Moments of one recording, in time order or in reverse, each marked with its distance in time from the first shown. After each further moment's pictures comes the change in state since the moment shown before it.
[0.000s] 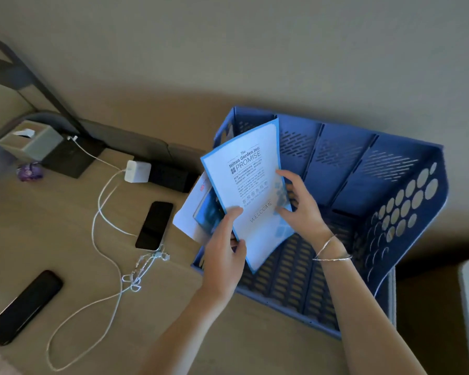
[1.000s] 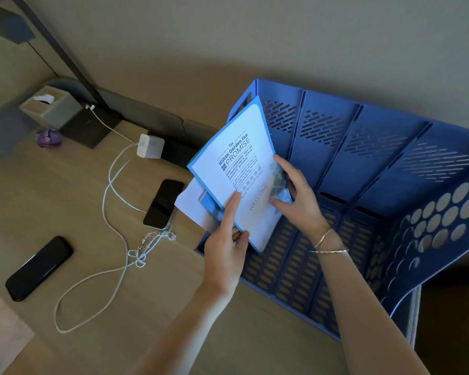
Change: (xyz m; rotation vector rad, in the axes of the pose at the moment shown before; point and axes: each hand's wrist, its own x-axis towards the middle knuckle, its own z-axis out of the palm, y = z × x) left_hand -0.010 -0.022 0.010 0.050 0.094 -0.042; right_hand 0.023 0.025 0.033 0.043 -0.134 -0.099
